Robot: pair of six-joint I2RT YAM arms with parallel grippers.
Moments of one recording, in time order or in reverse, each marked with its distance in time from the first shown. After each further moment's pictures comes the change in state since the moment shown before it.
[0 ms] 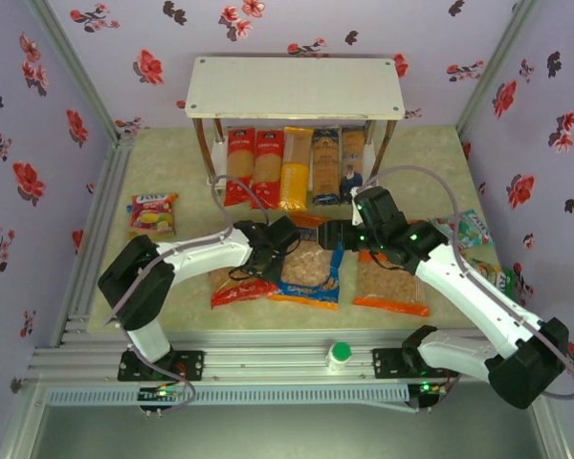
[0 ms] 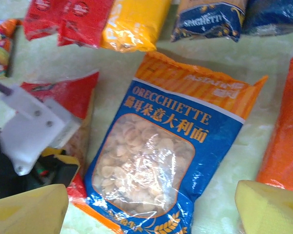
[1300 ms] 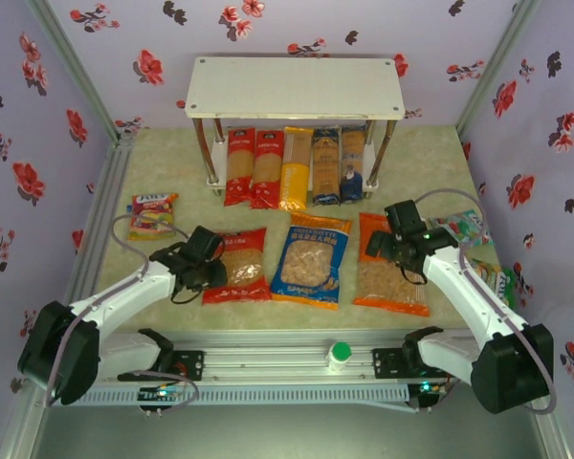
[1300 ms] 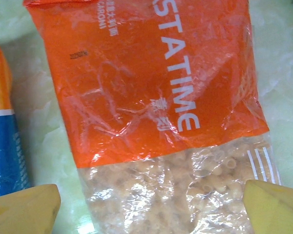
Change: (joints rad) left arm 0.383 -0.529 -0.527 0.200 0.142 -0.196; right arm -0.331 -0.009 -0.208 -0.124 0.200 0.125
